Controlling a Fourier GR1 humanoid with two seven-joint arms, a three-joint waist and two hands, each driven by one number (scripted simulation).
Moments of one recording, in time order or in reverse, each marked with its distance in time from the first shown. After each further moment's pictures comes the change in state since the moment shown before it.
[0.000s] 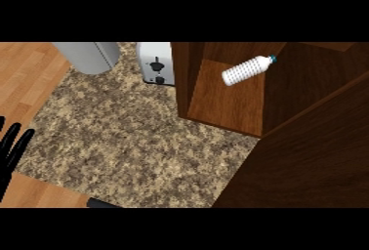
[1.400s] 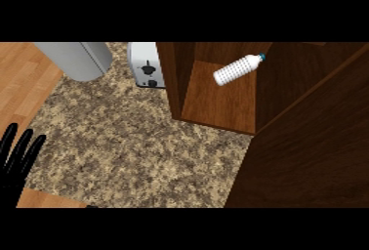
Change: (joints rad) left arm 0.025 -0.056 -0.054 -0.032 -0.041 0.073 -0.023; right arm 0.249 0.053 0.035 -0.012 0.034 -0.113 -0.090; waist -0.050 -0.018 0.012
